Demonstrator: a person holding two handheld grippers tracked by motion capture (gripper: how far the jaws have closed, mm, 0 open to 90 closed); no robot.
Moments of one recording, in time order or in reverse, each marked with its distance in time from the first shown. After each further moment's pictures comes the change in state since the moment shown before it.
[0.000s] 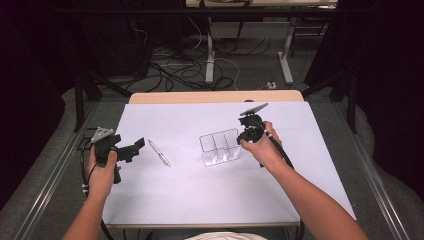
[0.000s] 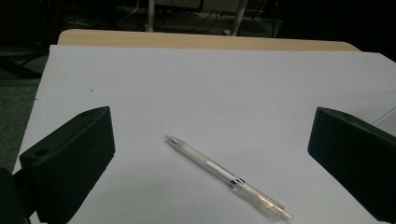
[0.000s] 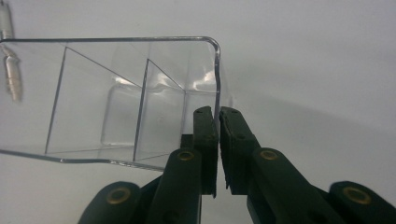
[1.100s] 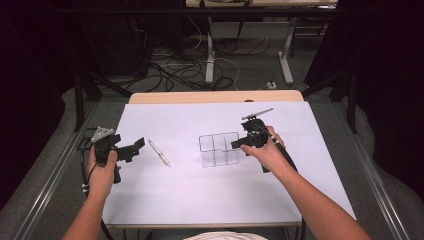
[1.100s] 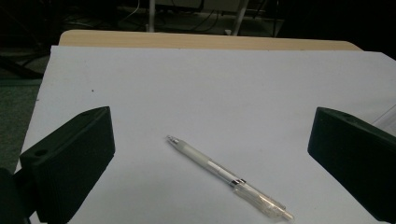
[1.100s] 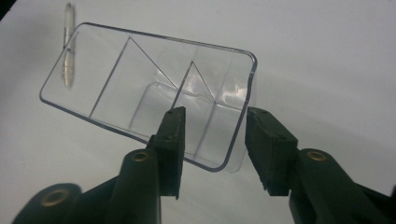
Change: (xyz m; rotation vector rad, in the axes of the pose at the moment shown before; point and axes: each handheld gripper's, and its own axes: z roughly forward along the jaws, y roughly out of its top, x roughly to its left) left arm -0.001 0.001 0.000 0.006 0.003 0.001; right arm 0.000 -0.018 -0.012 -0.095 0.128 -0.106
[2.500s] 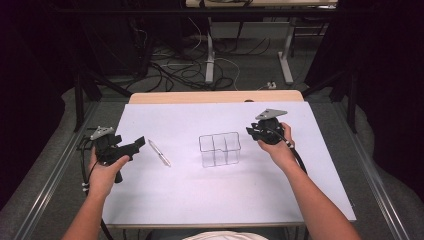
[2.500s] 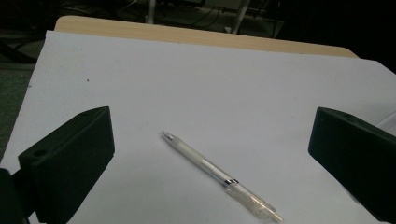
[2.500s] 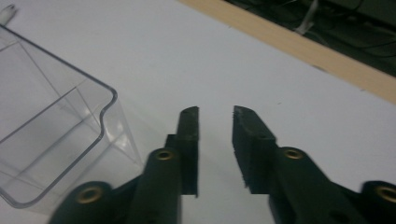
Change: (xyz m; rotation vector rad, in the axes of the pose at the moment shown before) left arm 0.001 0.002 0.002 0.028 -0.008 -0.069; right arm -0.061 -0.004 0.010 -0.284 -0.117 -0.362
